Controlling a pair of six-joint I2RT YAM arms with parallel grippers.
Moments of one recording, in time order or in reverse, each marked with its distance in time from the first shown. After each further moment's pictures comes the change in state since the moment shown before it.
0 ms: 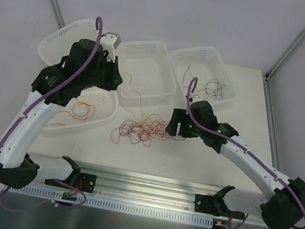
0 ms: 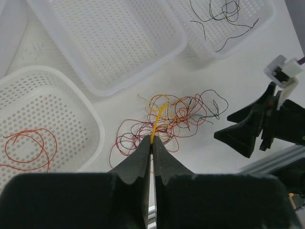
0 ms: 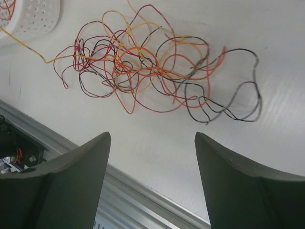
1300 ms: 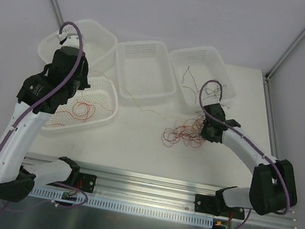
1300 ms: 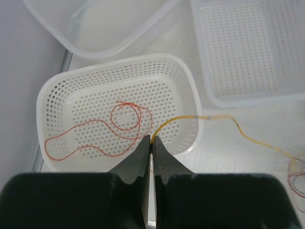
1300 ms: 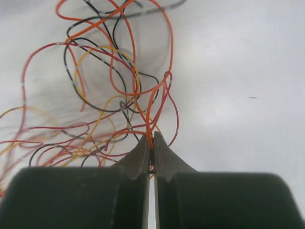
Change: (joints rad) left arm 0.126 -0.124 -0.114 -0.069 -0.432 0.010; right arm -0.214 0.257 -0.063 -0.060 0.375 0.137
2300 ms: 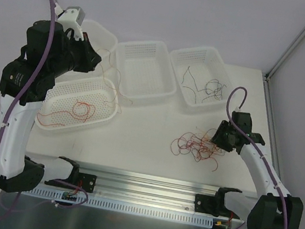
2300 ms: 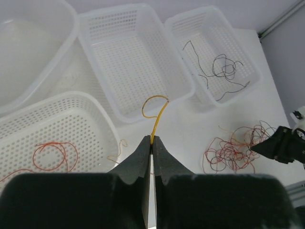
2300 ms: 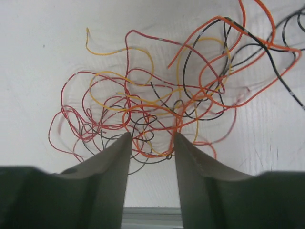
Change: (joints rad) left arm 0.141 0.109 0.332 -0.009 0.514 -0.007; right arm -0.367 -0.319 -0.116 -0.109 -0.339 -0.188
